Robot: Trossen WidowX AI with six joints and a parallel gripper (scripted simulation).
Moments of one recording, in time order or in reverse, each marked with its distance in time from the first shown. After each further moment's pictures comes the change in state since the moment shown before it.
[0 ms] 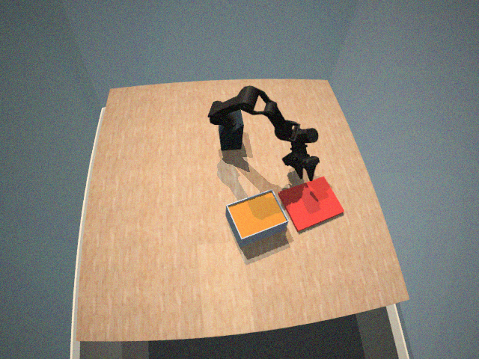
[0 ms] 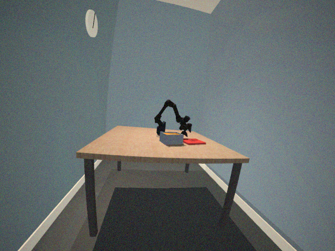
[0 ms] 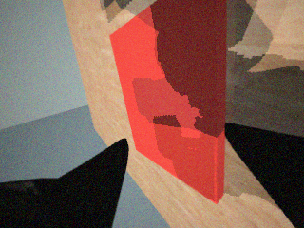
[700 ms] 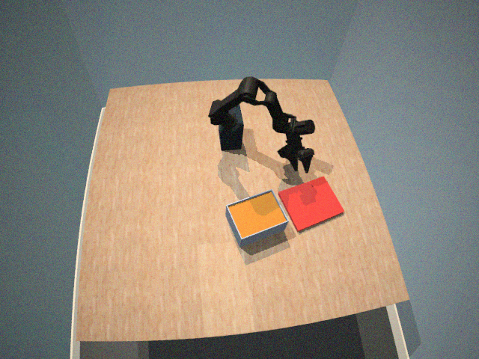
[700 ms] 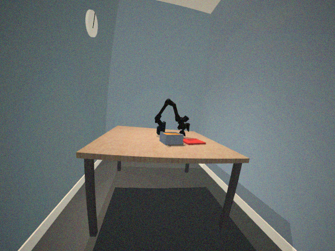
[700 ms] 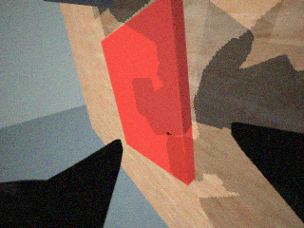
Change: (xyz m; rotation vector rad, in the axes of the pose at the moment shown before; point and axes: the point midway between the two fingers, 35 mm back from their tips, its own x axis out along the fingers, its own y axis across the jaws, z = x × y) arm -0.033 -0.028 -0.002 -0.002 0.005 -0.004
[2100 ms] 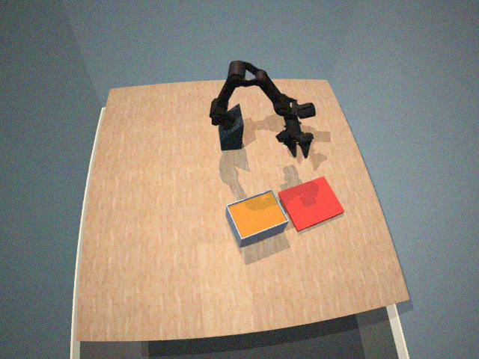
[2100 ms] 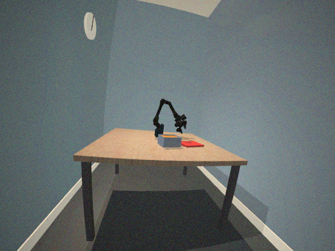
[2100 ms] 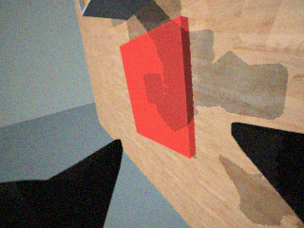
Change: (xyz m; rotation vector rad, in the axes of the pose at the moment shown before) arm -0.065 0.020 -0.001 -0.010 -0.004 -0.006
